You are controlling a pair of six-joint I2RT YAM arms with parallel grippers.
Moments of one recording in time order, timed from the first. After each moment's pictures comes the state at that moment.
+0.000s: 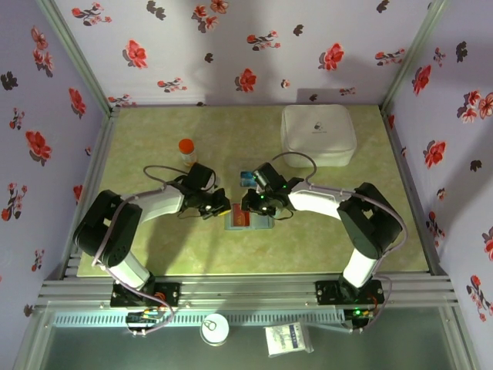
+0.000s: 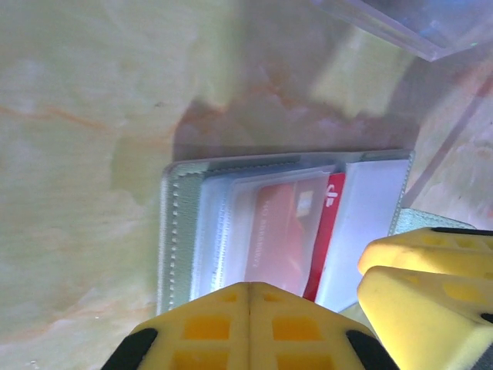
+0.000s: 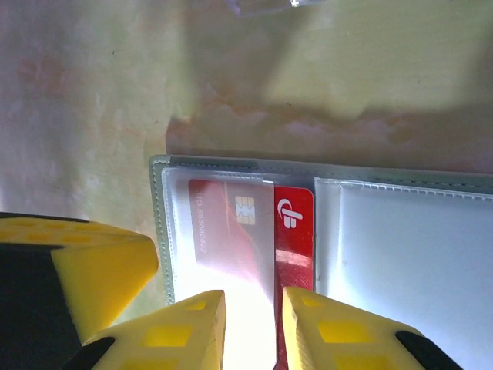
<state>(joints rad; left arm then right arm) -0.59 1.62 0.81 -0.23 0.45 -0.85 0.77 1.72 0.98 -0.27 -0.29 0.87</state>
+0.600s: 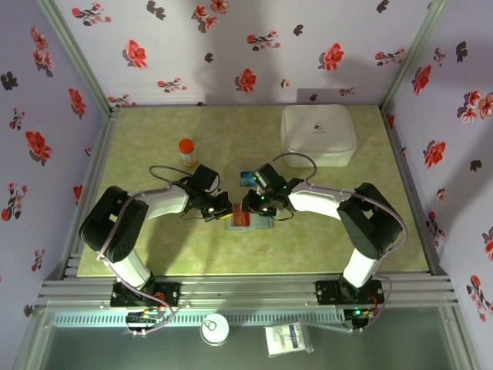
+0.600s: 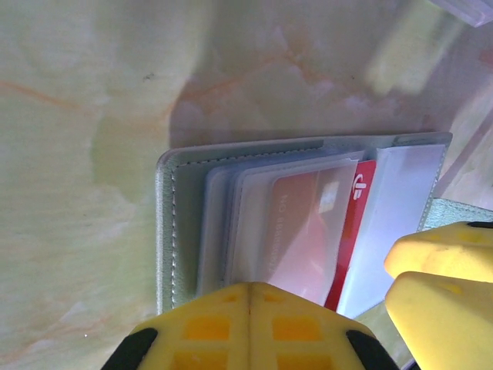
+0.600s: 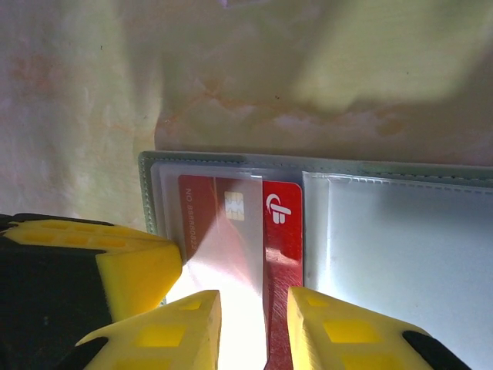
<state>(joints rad) -0.60 1.68 0.82 -0.24 0.45 -0.83 0.77 1.72 0.96 -0.27 -0.29 0.87</state>
